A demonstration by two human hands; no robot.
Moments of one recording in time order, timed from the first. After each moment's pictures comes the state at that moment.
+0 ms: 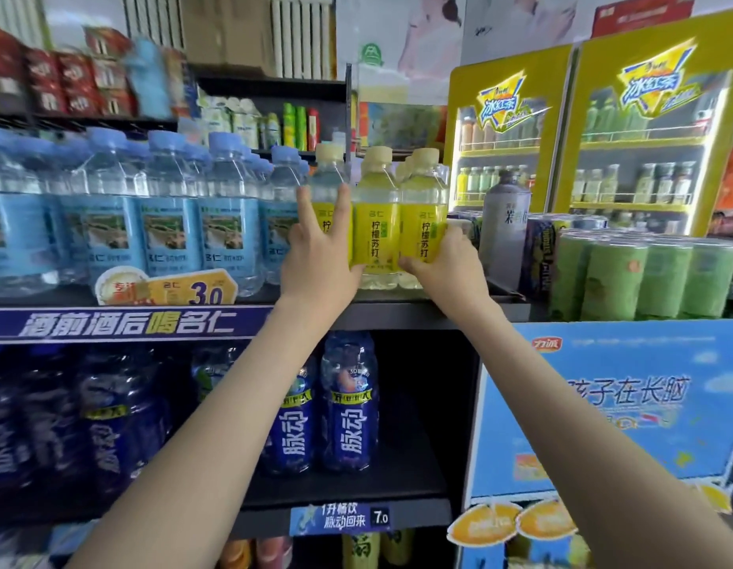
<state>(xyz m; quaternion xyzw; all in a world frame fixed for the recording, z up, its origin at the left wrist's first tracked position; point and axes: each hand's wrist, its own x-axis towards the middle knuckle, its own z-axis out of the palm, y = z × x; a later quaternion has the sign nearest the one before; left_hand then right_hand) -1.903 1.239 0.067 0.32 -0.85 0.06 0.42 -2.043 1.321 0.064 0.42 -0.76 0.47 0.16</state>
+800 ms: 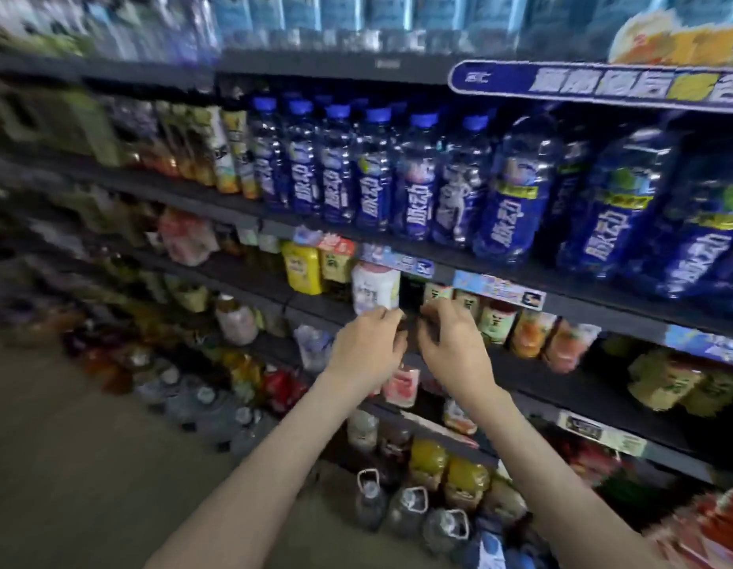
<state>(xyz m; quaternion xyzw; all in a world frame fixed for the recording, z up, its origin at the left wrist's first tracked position) -1.490 1.201 -0.209 0.48 -0.86 -0.05 0.18 -1.627 1.231 -0.225 0.65 -0.65 0.38 -0.04</state>
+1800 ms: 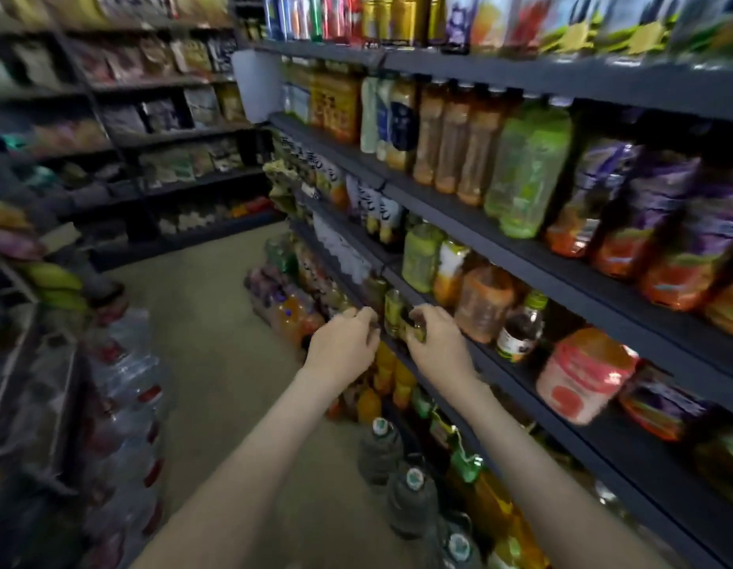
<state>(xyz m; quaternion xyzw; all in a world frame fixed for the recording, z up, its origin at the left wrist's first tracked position) -0.747 0.785 -0.239 0.74 -0.65 -0.01 0.18 -0.892 0.723 -0.261 0.79 -0.49 0.29 -0.23</state>
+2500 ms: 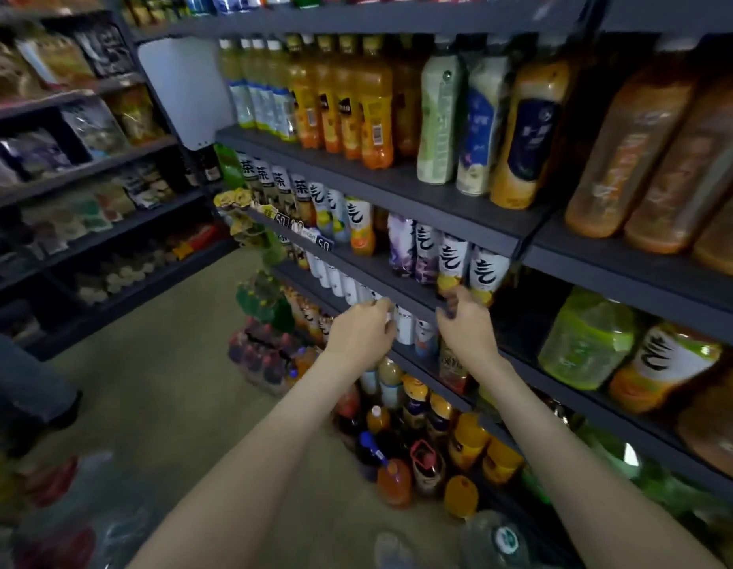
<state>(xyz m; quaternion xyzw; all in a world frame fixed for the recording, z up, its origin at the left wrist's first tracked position) -0.402 0.427 -0.264 0.65 -0.75 -0.05 0.09 -0.567 0.395 -0.302 0.63 -0.64 0.36 -0.25</state>
